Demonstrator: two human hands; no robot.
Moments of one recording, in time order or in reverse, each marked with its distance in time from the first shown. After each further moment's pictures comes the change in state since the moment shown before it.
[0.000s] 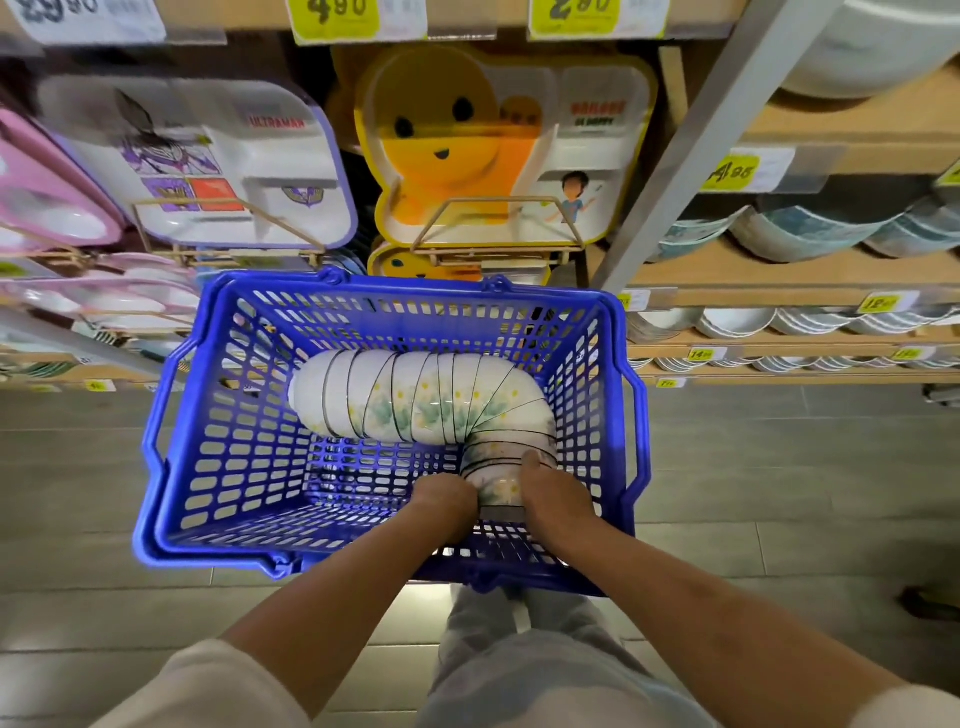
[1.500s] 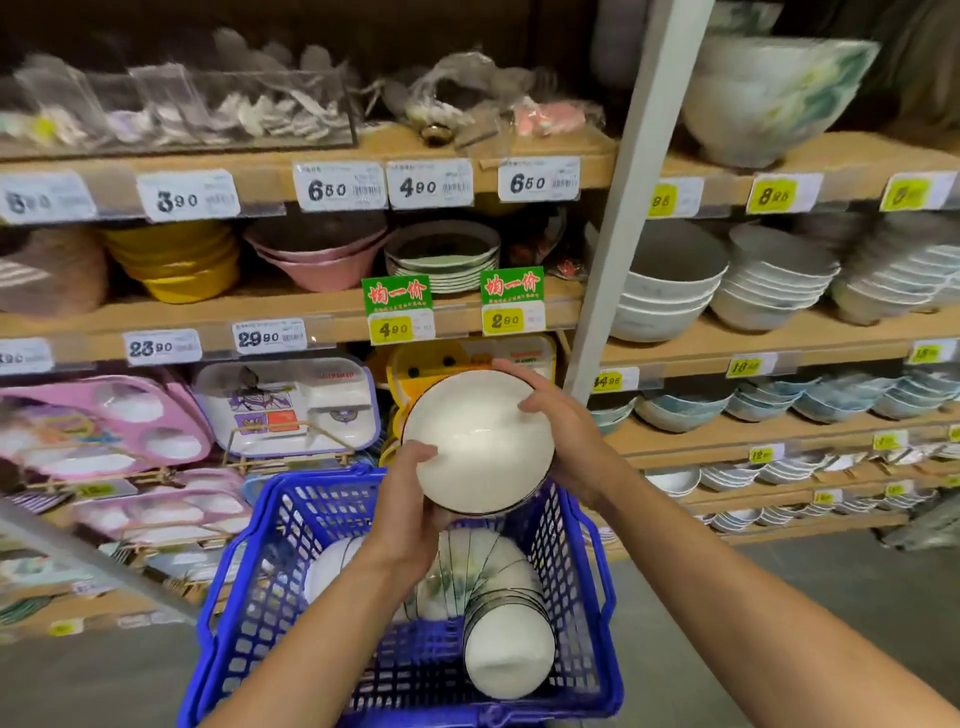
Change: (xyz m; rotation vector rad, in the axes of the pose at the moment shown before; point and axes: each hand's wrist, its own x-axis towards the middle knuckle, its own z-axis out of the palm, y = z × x) left_hand -0.212 -0.054 -0.178 -2.332 0.625 0.468; right_hand -0.115 -0.043 -0.252 1.536 0.349 -0.493
